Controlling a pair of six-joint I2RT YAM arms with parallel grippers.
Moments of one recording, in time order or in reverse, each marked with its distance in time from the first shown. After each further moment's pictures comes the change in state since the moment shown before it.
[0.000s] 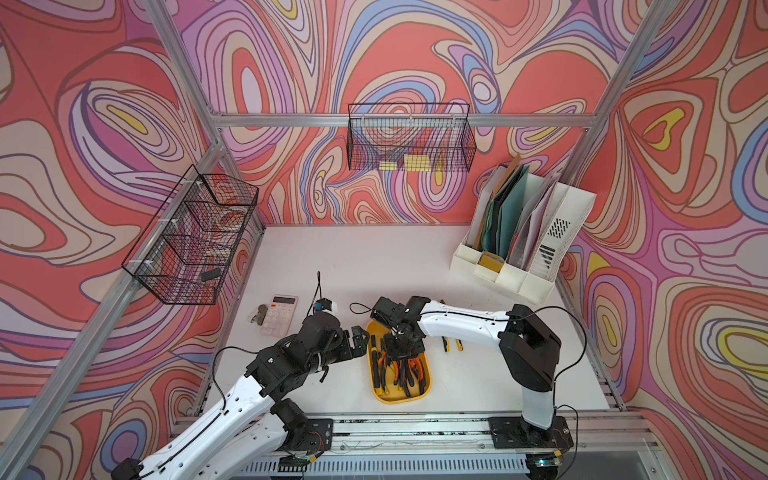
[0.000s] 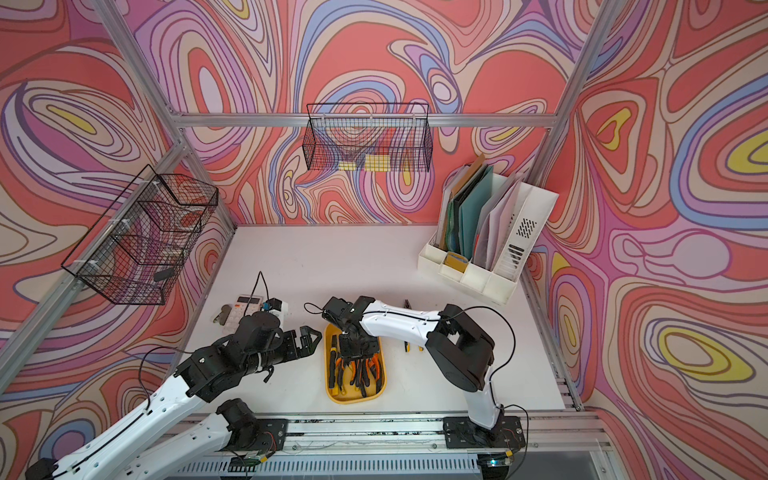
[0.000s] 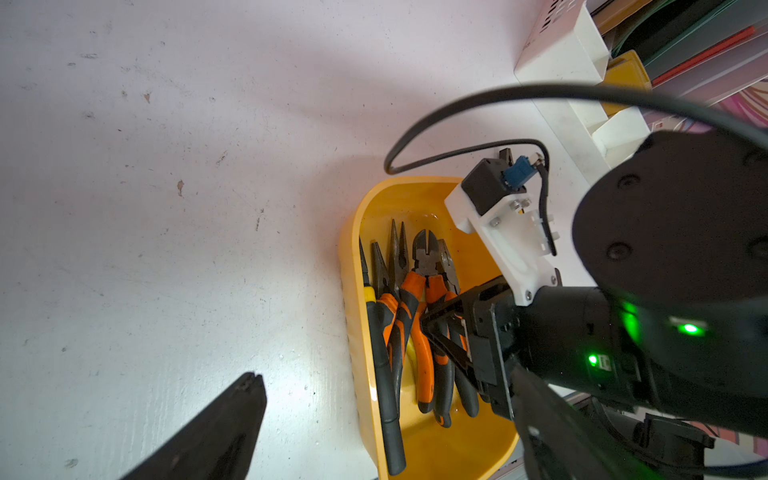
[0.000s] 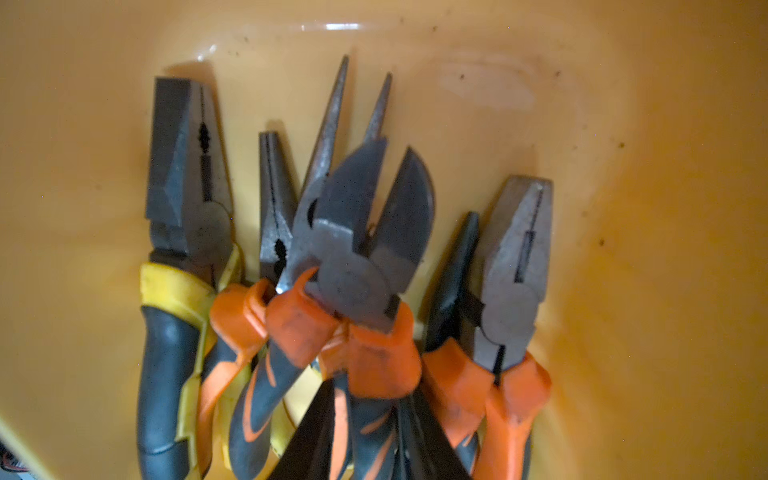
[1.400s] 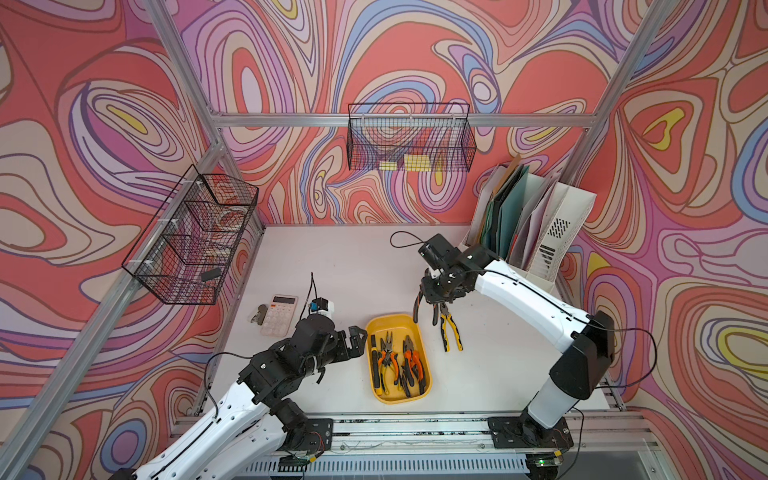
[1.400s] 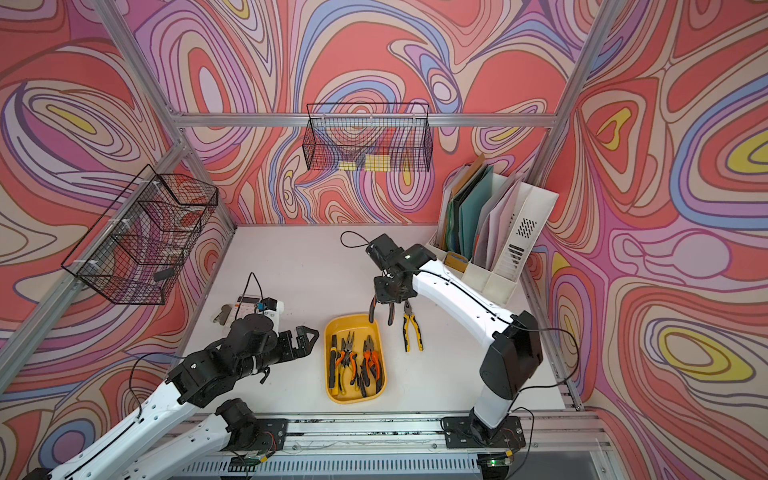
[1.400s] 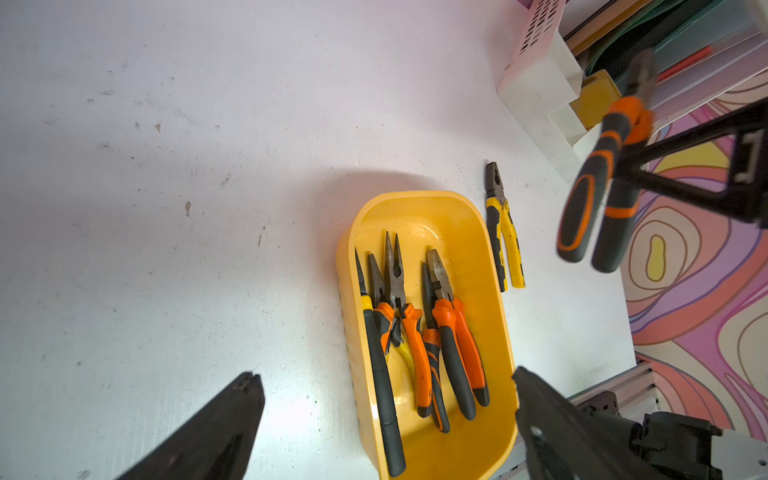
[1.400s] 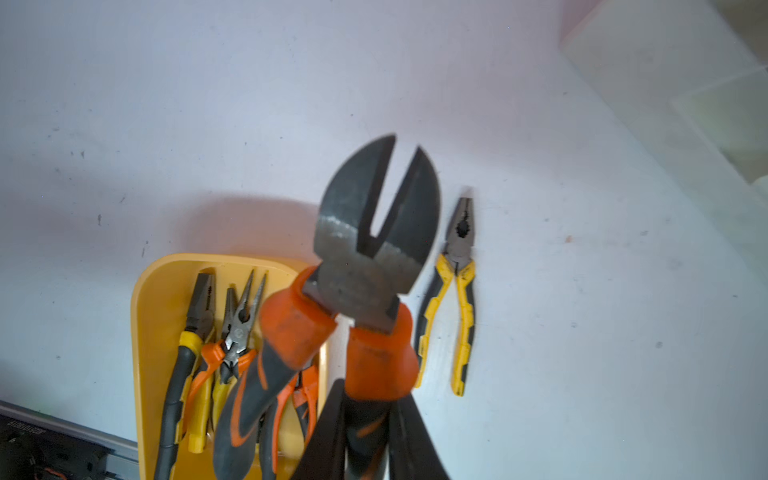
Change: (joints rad) left arm 0.000 -0.038 -0.001 -0.001 -0.015 0.027; right arm -0.351 -0.282 0.194 -0.224 0.195 -0.374
